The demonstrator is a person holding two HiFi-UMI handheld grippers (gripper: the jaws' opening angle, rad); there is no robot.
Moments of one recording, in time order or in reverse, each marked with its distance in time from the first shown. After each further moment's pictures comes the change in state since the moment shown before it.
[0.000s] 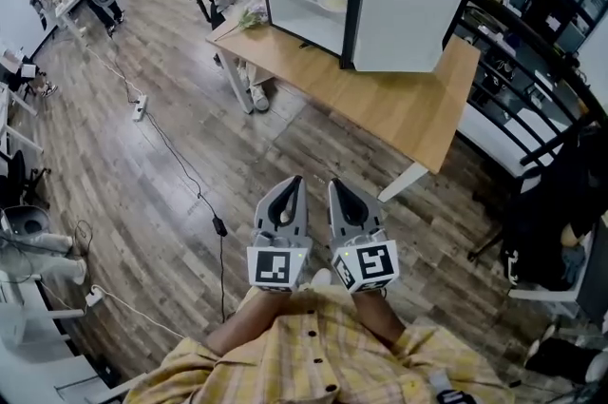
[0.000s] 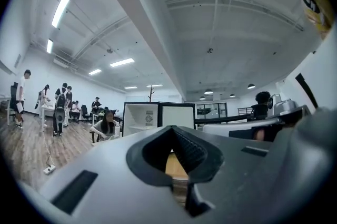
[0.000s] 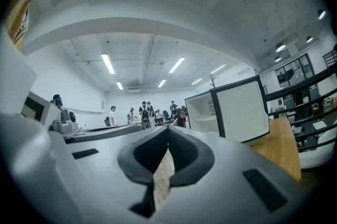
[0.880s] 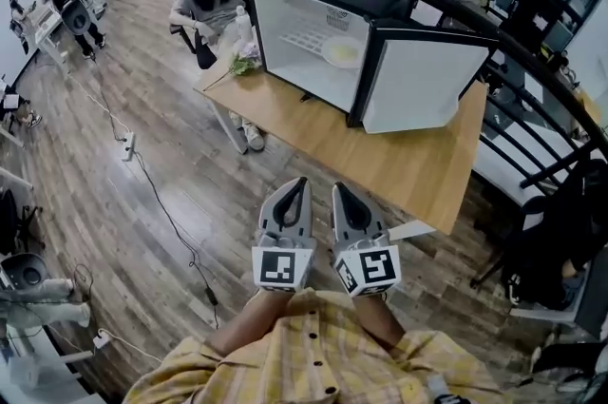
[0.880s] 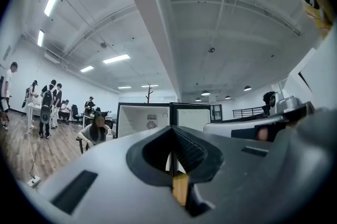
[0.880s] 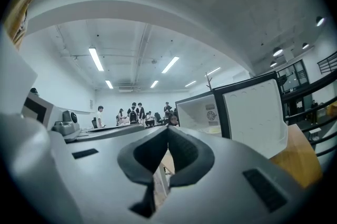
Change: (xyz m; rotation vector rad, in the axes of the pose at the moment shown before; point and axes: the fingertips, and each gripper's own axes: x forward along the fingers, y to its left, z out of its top) left arm 0.201 0.120 0.012 0.005 -0.012 -0.080; right arm 0.211 -0.073 0.036 -0.012 -0.022 -0.089
